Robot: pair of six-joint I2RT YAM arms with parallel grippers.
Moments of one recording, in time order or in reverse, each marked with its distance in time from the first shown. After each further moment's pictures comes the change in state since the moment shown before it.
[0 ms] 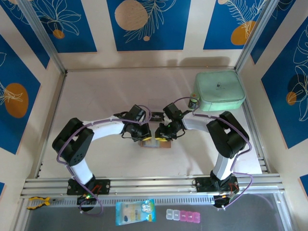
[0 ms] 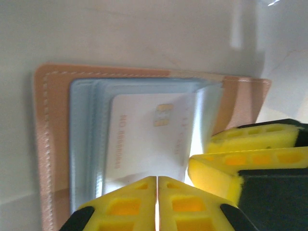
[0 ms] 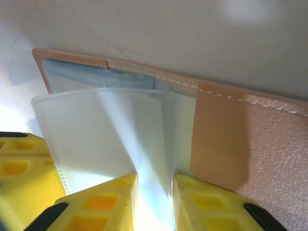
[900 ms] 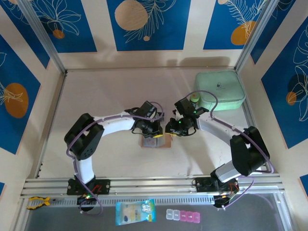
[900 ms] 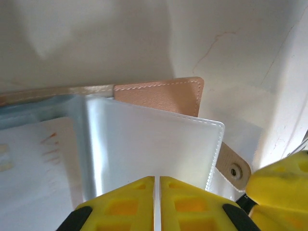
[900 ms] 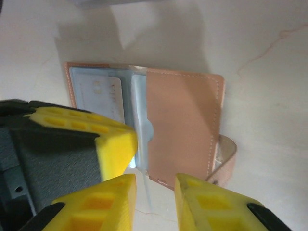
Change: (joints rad) left arm -0.075 0.152 0.197 -0.014 0.077 0.025; right arm -0.085 -0.284 -0.026 -0.220 0.146 -0.053
